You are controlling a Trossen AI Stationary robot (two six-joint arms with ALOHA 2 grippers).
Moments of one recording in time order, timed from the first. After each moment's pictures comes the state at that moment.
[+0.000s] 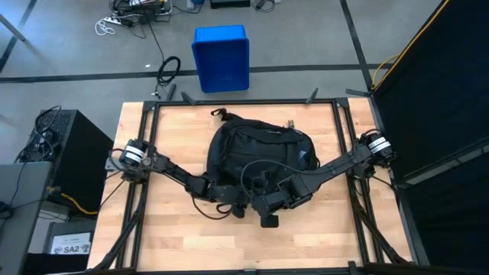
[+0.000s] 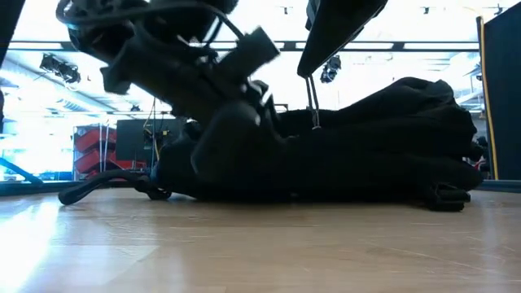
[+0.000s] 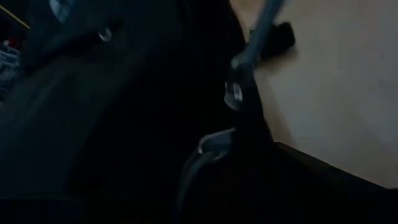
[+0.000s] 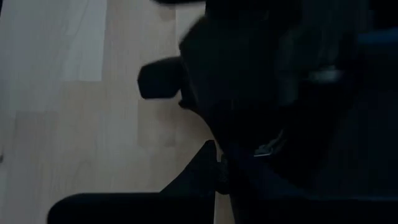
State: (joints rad) left arm -0.29 1.96 0.93 0.50 -0.46 0.29; right arm 0.43 1.82 1.49 -0.74 0.30 0.33
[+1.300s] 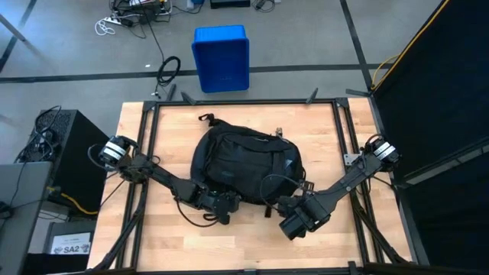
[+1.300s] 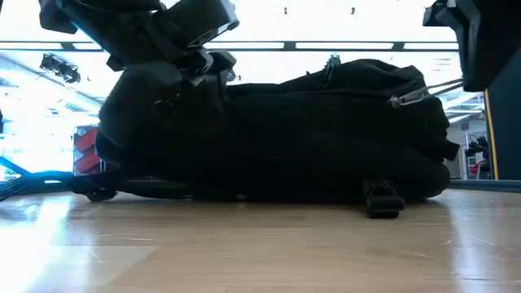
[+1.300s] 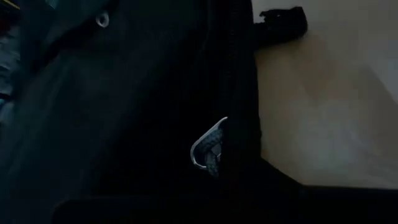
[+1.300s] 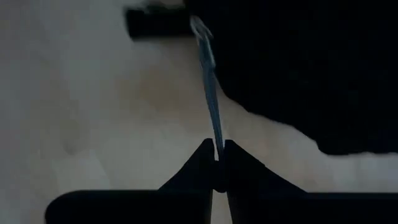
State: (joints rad) left arm -0.43 1.75 0.94 0.01 -0.53 0.14; right arm 0.63 1.82 1.49 -1.24 0.28 0.87
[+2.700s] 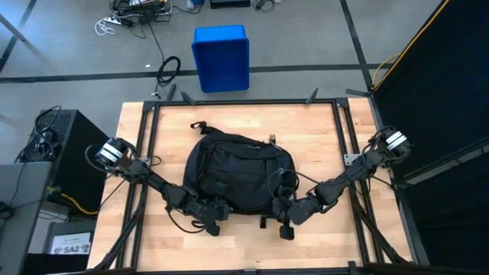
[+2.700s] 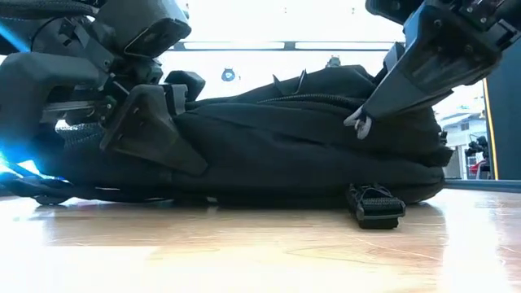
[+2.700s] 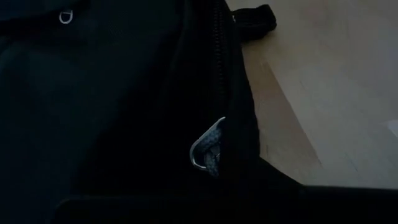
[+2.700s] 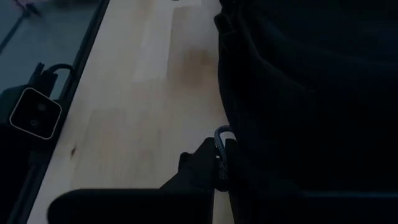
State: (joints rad) left arm -0.54 1.73 0.78 0.23 -0.46 0.02; right arm 0.57 1.65 0.81 0.15 0.35 0.49
